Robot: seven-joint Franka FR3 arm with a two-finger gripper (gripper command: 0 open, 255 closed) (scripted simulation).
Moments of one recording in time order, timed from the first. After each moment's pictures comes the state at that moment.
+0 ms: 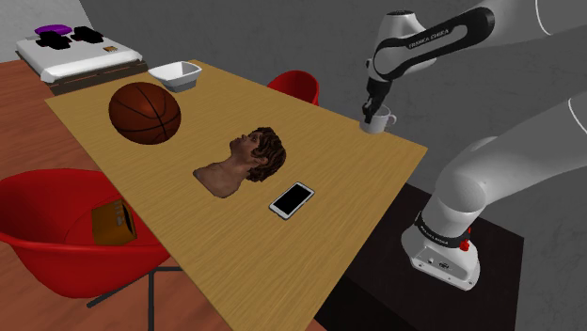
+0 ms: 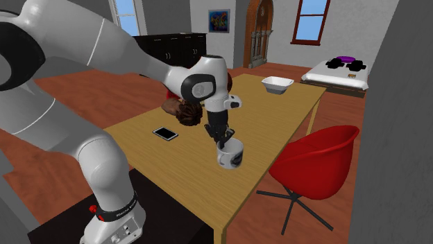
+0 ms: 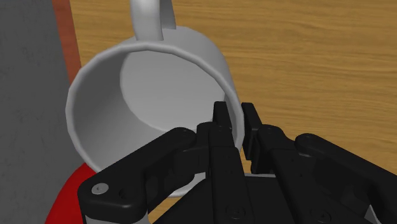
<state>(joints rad) -0.19 -0.50 -0.30 -2.62 -0.21 2.20 -0.33</state>
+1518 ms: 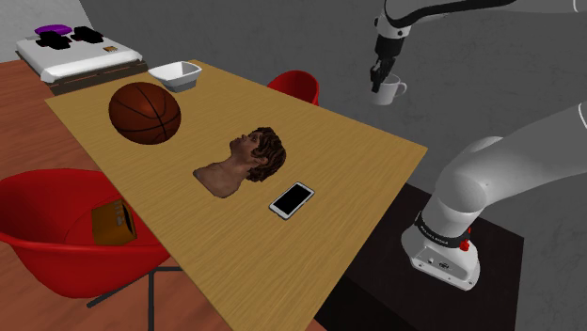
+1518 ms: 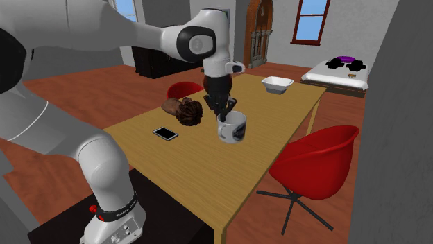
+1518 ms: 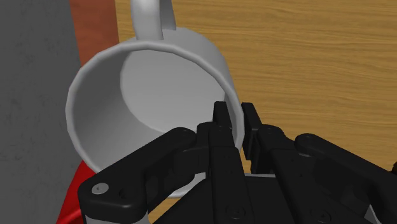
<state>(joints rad) -0.18 -0.57 -0.25 -2.36 -0.18 1.87 -0.34</state>
